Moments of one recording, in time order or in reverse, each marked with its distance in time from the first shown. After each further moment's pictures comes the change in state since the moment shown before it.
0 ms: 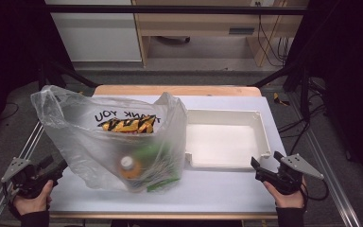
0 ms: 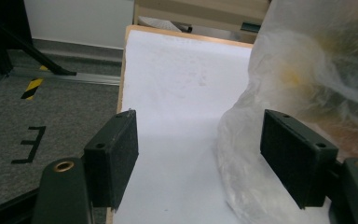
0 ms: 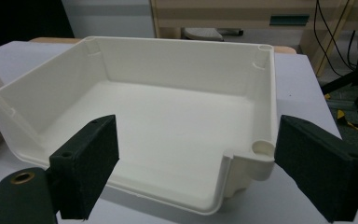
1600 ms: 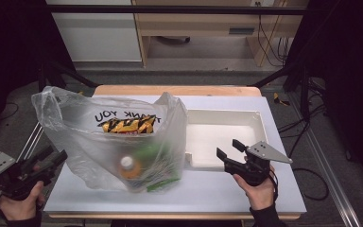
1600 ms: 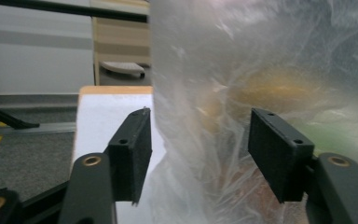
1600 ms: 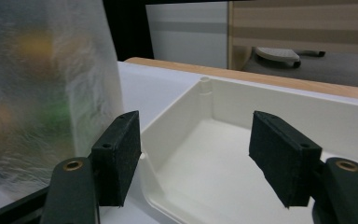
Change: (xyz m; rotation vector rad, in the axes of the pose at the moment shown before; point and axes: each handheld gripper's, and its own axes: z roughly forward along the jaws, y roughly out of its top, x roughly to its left) left arm -0.051 0.053 -0.041 -0.110 -0.162 0.108; right arm 0.087 0.049 0.018 -0.043 0.278 -0.043
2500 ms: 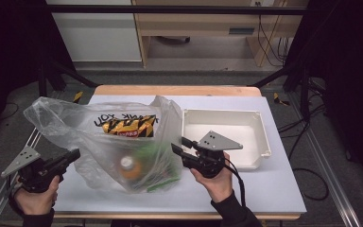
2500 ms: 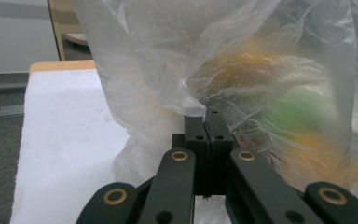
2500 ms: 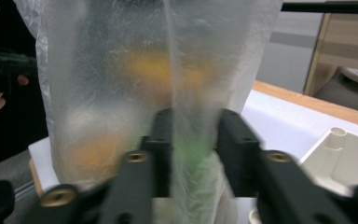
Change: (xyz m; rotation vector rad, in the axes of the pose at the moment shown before) left arm -0.015 -0.004 0.023 0.118 -0.110 0.020; right arm 0.085 0.035 0.056 0.003 0.287 -0.107
